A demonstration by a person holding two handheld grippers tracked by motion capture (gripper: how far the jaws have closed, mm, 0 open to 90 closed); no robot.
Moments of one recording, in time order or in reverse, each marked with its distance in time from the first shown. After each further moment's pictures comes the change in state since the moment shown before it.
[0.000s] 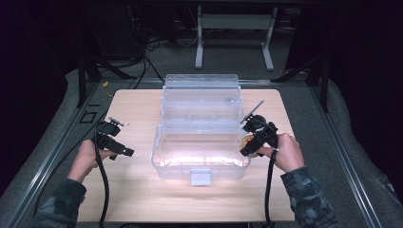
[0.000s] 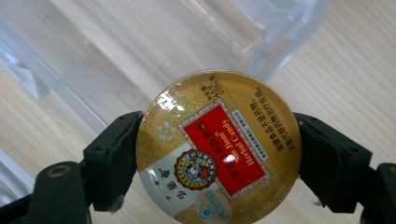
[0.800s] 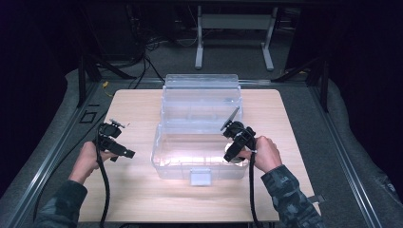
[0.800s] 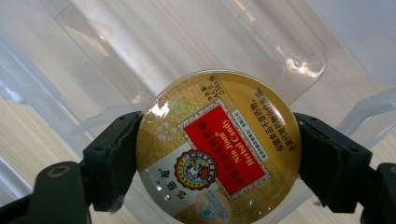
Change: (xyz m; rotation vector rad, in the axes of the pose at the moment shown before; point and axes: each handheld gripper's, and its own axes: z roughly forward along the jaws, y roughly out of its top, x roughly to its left) left arm -0.001 -0.004 0.007 0.005 -0.007 0.000; right arm 0.025 0.027 0.048 0.079 0.057 -0.044
